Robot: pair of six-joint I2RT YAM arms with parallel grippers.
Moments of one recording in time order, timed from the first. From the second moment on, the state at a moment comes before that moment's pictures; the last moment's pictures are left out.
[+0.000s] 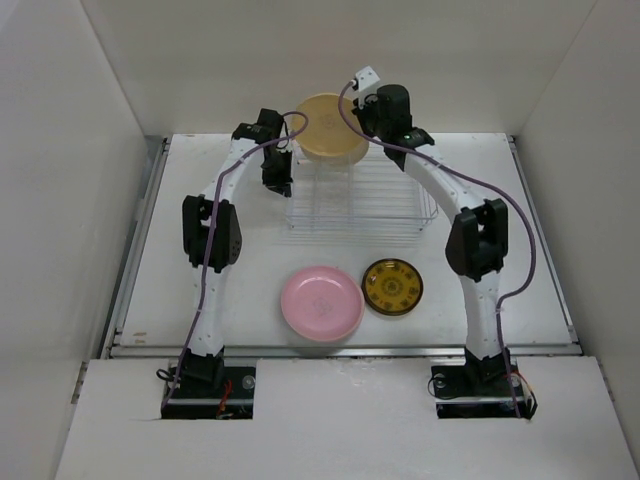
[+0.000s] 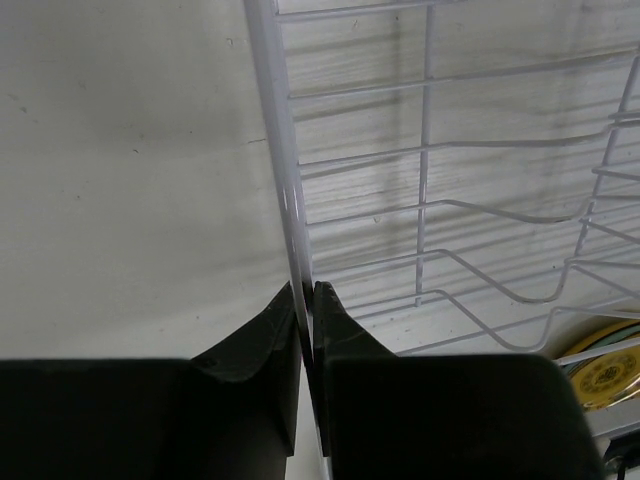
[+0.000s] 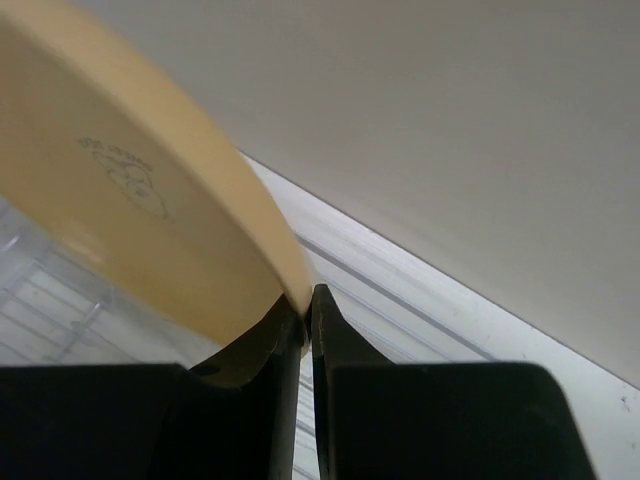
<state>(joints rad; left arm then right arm) -0.27 2.32 2.22 -1.10 0.20 -0.21 0.40 2.25 2.14 -0.18 0.03 -0.29</state>
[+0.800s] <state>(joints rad) -0.26 2.23 2.19 -1.06 0.19 -0.20 0.38 1.68 1.72 -0.37 -0.01 0.05</state>
